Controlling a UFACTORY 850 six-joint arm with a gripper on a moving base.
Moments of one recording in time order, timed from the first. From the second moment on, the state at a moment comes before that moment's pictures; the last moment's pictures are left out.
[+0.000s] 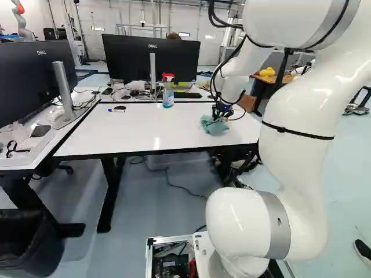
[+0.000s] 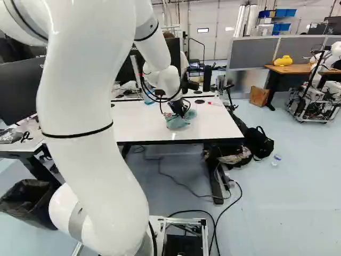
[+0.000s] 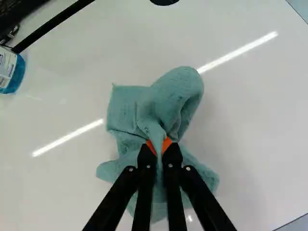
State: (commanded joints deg) arm -13.0 -16.4 -56.7 12.9 -11.0 0.0
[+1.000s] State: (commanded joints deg) arm -4.4 -15.2 -55.3 12.9 -11.0 0.0
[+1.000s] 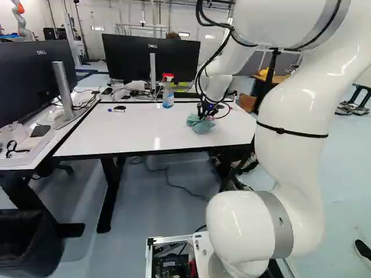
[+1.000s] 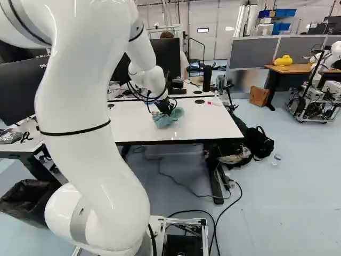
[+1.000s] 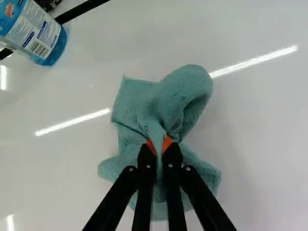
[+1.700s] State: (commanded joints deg) arm -2.2 -6.8 -45.4 12.9 -11.0 0.0
